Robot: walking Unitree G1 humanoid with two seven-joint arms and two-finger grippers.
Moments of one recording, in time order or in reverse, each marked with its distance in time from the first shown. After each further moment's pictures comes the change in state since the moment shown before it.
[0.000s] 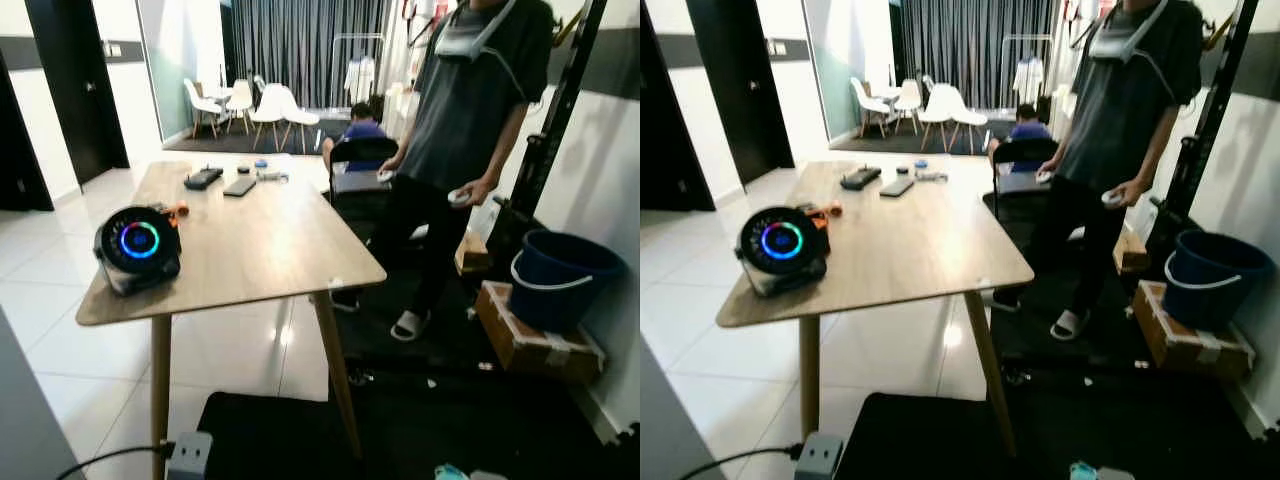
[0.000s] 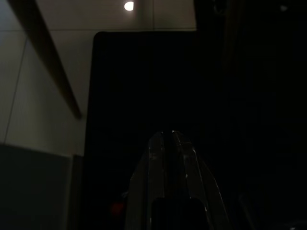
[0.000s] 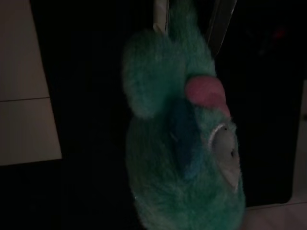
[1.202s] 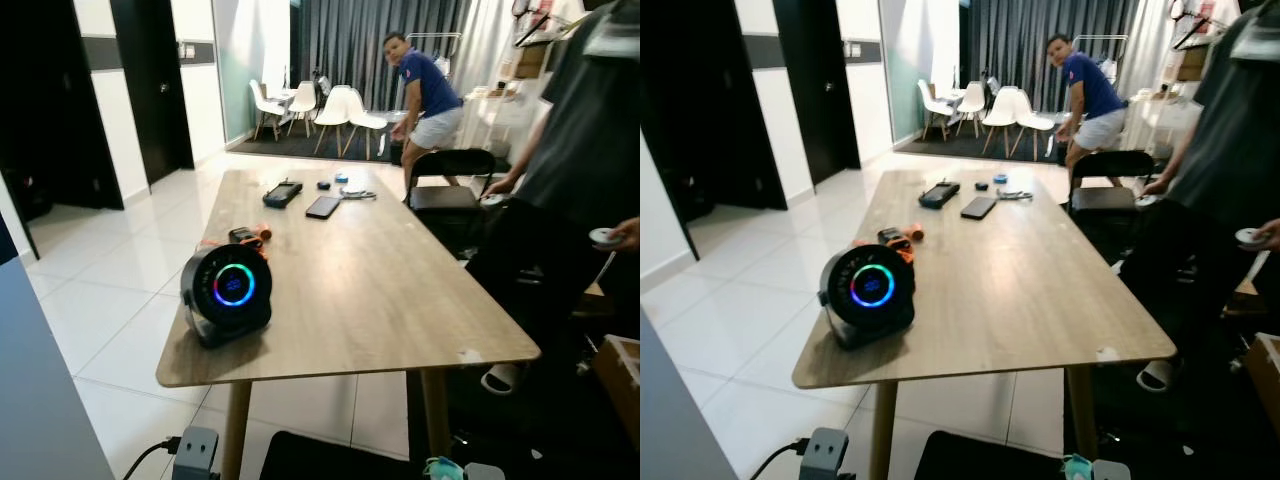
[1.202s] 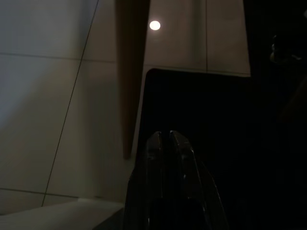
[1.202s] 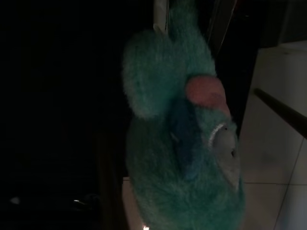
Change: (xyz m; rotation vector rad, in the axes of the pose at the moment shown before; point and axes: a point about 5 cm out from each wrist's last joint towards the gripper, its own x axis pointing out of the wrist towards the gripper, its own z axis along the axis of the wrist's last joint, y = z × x) left arm 0.000 -0.005 0.003 0.000 -0.040 -0.024; right arm 0.001 0.002 0.003 -0.020 -0.008 0.012
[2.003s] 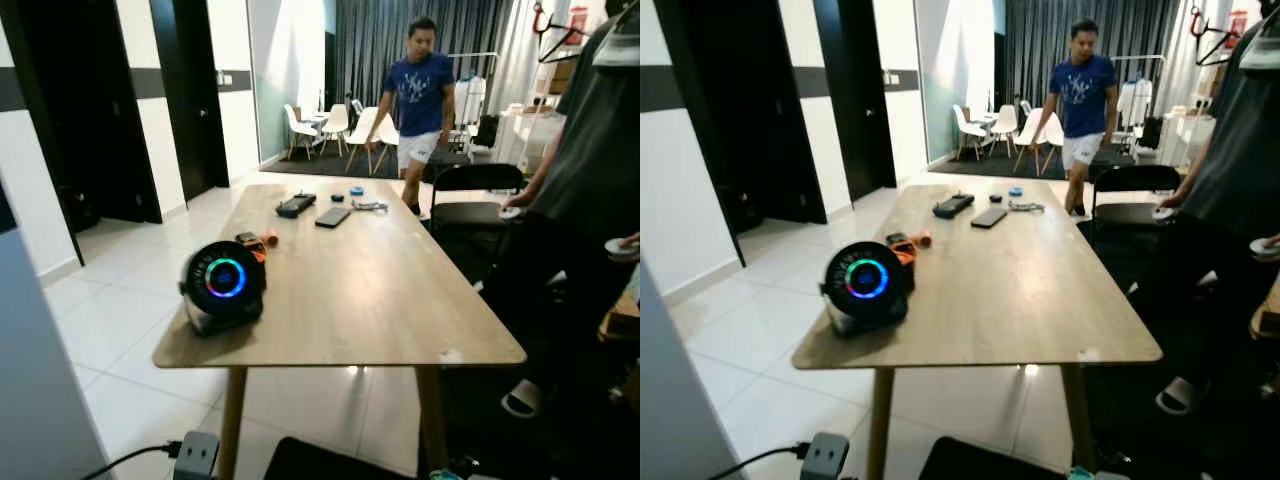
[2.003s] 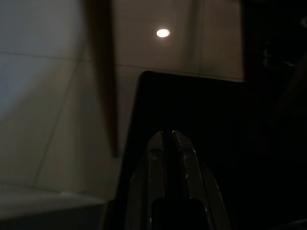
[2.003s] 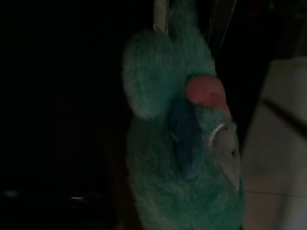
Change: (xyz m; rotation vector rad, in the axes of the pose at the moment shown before) left arm -0.001 -0.004 0.000 0.025 -0.012 -0.055; right arm -0.003 -0.004 -0.007 0.002 0.022 -0.018
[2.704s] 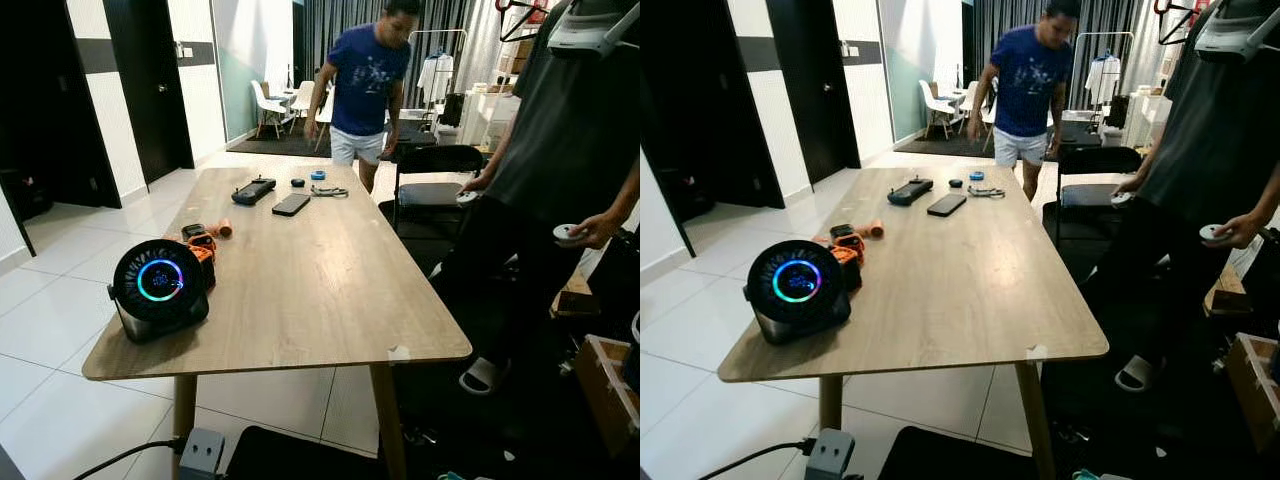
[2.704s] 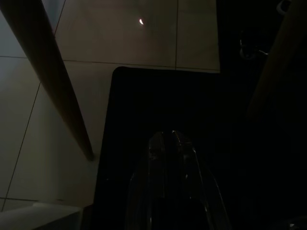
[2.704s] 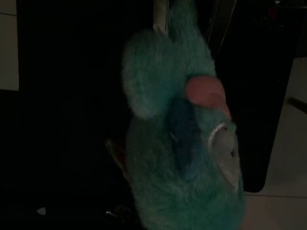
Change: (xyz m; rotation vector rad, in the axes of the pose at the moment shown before) left arm 0.000 -0.001 0.000 0.006 0.006 -0.014; right arm -0.001 0.001 -0.003 0.007 0.006 -0.002
